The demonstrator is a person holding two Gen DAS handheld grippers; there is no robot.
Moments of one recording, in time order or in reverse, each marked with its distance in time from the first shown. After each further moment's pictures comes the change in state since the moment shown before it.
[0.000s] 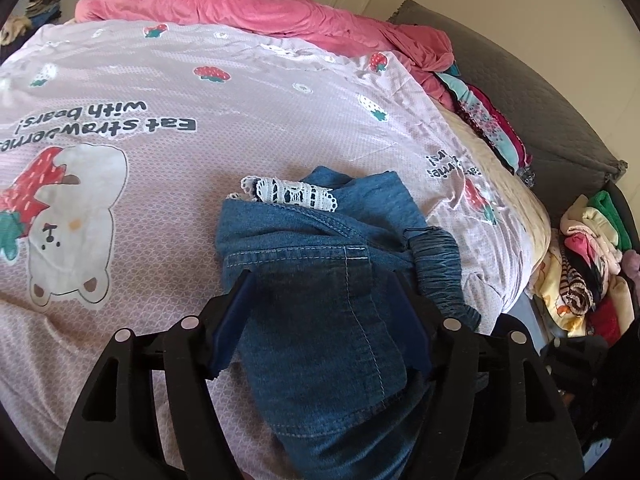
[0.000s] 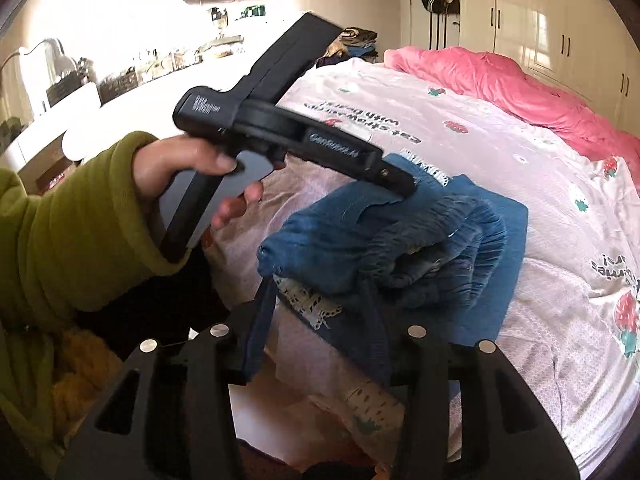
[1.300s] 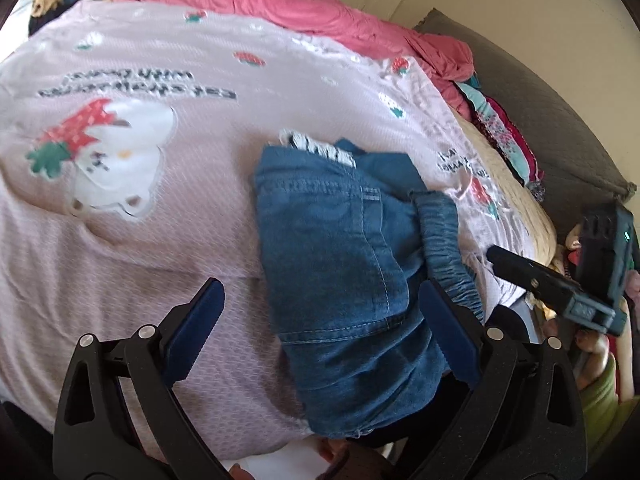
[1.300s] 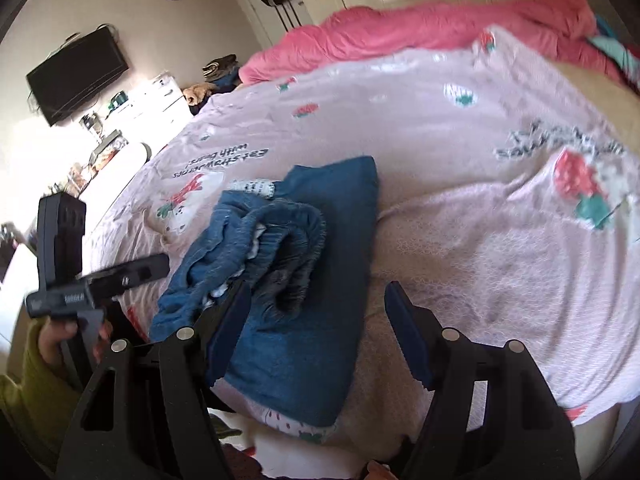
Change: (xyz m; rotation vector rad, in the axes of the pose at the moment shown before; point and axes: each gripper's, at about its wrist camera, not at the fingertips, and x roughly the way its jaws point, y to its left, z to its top) left arm -0.024 0.006 -0.038 -0.095 0.005 0.039; right arm -0.004 -0.132 -0.020 0.563 -0.018 -0.106
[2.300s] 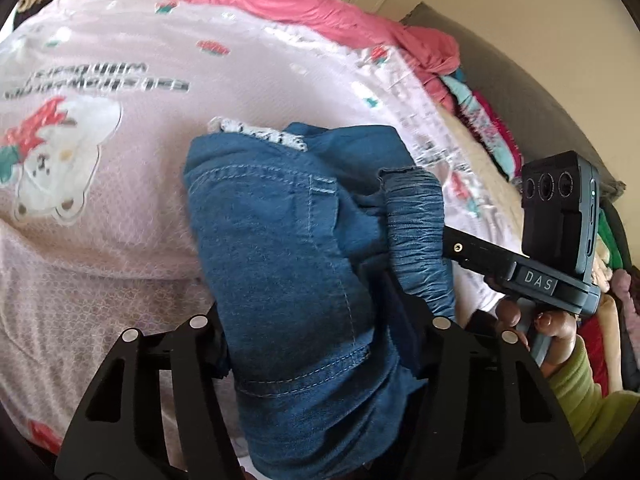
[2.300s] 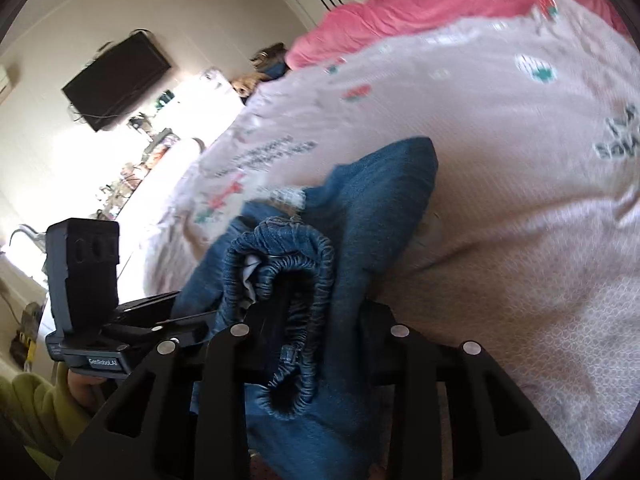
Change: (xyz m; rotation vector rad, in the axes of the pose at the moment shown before) left arm 0.015 -0.038 0.008 0.011 0.005 -0.067; right arm 0.042 0.005 0.033 -0.017 0.023 0.271
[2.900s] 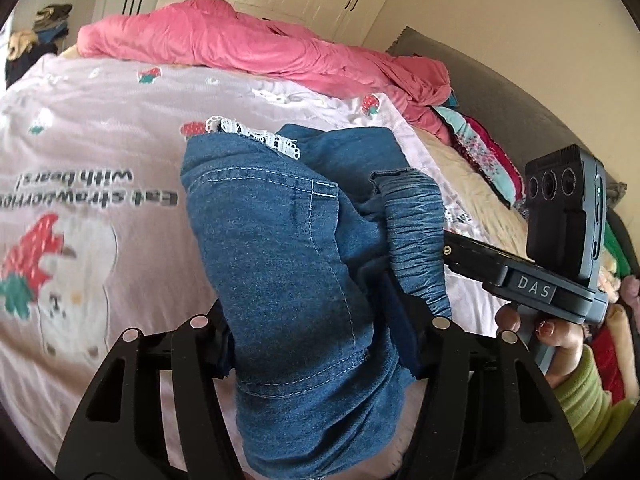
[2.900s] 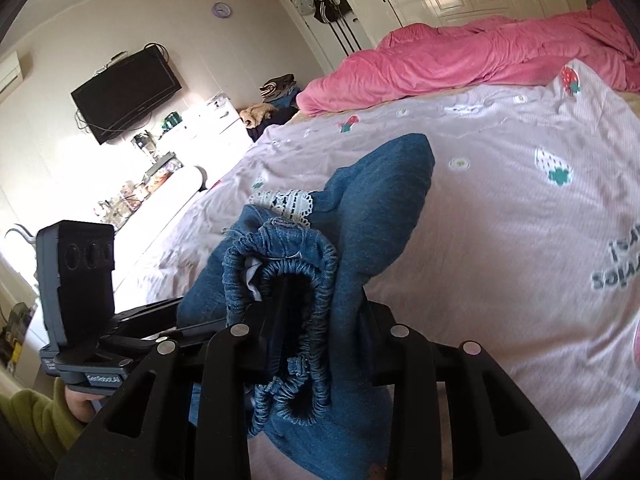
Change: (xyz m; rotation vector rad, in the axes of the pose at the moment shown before) left arm -0.007 -0.007 0.077 0.081 -0.113 0.036; right arm 0.003 0.007 0.085 -0.076 -0.099 -0.068
